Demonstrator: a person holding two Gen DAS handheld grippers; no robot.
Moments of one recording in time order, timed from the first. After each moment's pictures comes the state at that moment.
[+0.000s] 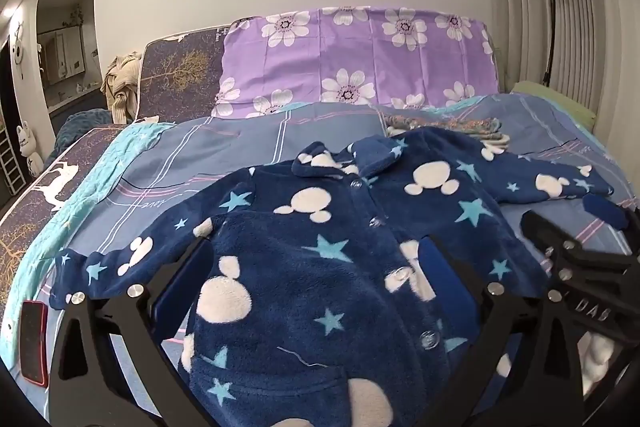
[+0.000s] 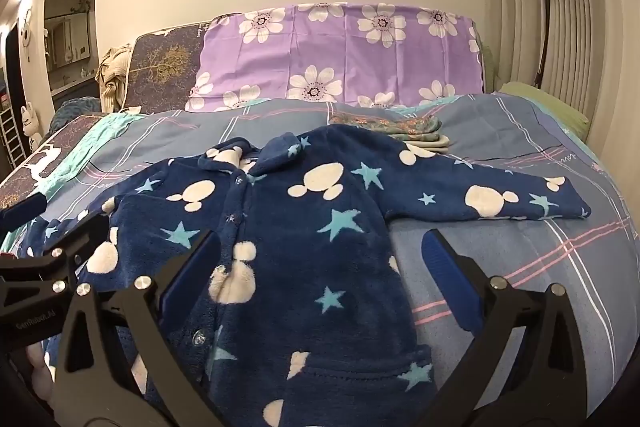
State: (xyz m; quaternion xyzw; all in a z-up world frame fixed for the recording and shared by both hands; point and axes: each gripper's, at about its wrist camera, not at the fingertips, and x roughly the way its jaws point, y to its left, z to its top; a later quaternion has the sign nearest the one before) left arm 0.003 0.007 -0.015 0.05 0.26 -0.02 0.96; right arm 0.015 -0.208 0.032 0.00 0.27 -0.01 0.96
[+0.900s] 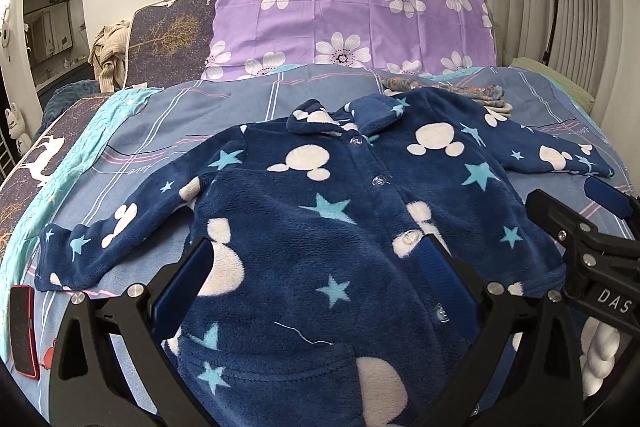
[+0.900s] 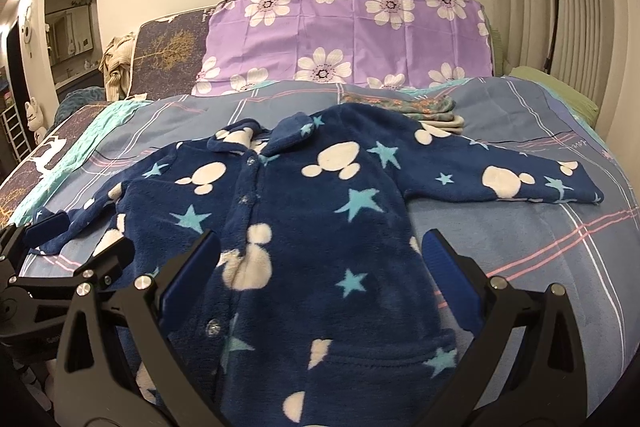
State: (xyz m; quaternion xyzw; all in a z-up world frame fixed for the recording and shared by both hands) left arm 0.015 0.017 -0.040 0.04 0.32 -0.04 0.95; right arm 0.019 -0.192 0.019 0.01 0.30 0.01 0.95
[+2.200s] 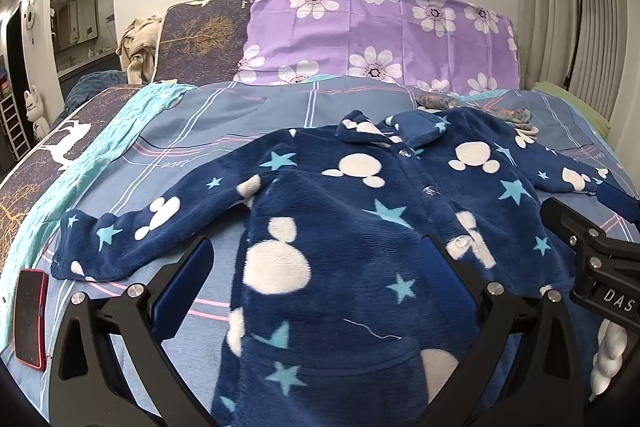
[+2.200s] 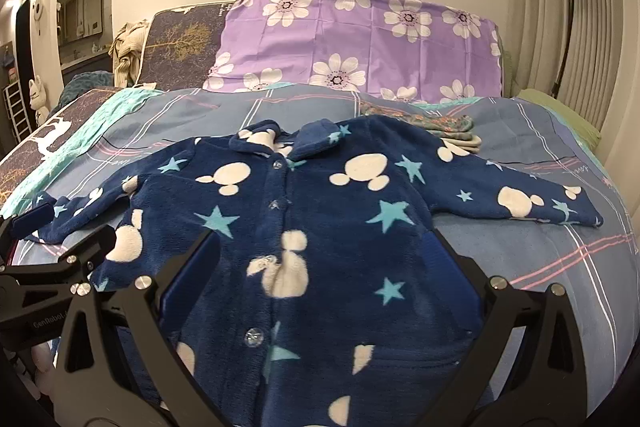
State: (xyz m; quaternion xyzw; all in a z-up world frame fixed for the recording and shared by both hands) left arm 0.006 0.073 -0.037 0.01 0.30 0.00 0.95; right arm 0.021 -0.147 0.027 -0.03 0.29 0.02 0.96
